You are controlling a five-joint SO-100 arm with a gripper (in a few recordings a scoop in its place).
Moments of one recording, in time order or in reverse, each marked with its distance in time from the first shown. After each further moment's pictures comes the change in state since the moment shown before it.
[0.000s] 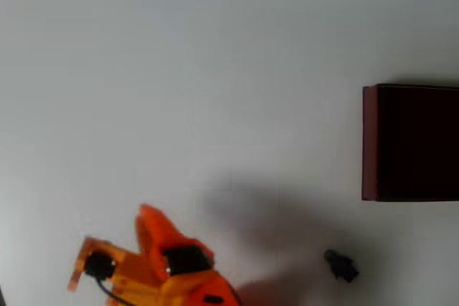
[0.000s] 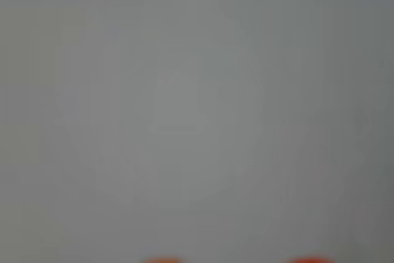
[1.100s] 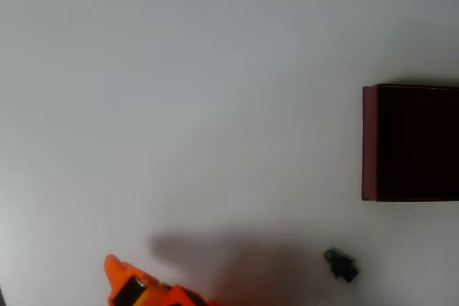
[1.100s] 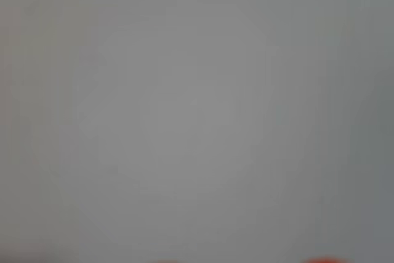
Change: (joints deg) arm -25.0 8.8 11.6 4.1 -40.3
